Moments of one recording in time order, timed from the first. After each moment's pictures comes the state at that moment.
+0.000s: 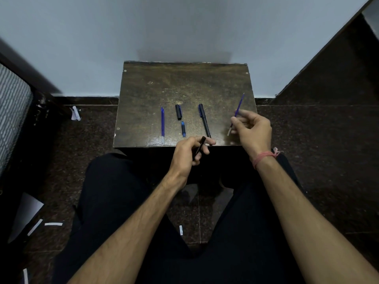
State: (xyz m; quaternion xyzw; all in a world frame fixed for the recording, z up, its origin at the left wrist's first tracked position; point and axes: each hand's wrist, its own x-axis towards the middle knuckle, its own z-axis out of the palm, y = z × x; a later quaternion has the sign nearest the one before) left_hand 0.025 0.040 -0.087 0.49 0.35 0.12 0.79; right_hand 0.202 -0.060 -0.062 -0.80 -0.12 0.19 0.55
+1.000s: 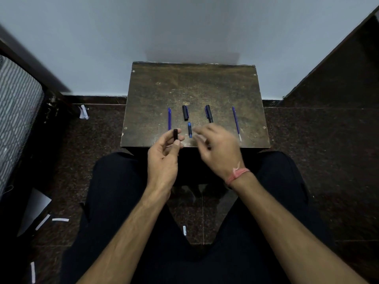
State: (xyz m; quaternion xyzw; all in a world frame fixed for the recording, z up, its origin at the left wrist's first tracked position) left_hand -0.030 0.053 -0.062 0.50 0.45 0.30 0.68; right_hand 0.118 -0.030 -0.060 -0.79 -0.52 0.02 0.31
